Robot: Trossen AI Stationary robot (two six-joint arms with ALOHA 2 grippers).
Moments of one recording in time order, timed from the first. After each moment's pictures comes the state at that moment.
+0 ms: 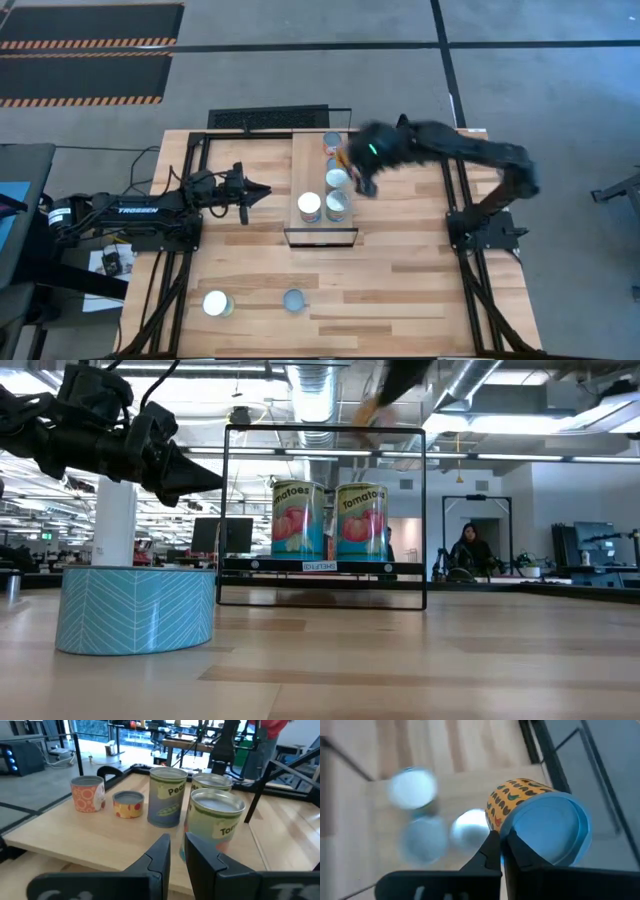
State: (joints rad) left arm 0.39 0.85 0.11 0.61 0.17 -0.07; right arm -0.17 1.60 1.78 -1.08 0.19 -0.07
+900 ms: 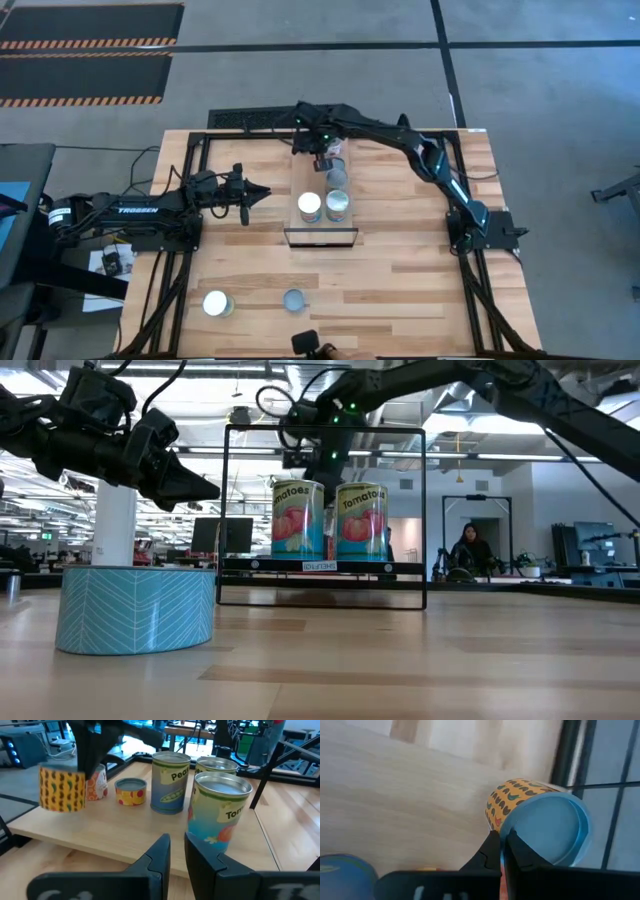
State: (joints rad) left arm 0.39 0.85 0.11 0.55 0.16 -0.04; right arm -0.42 2.36 2.34 -1.07 0.05 -0.69
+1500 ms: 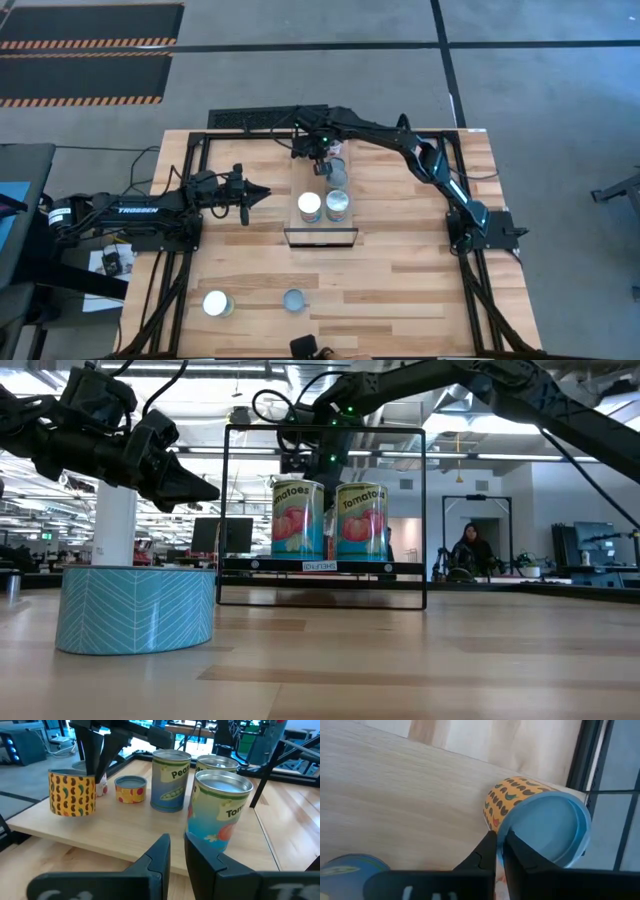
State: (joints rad) left arm 0.39 0.85 0.11 0.54 0.16 -0.05; right arm -0.41 2.38 2.34 -1.09 0.02 -0.68
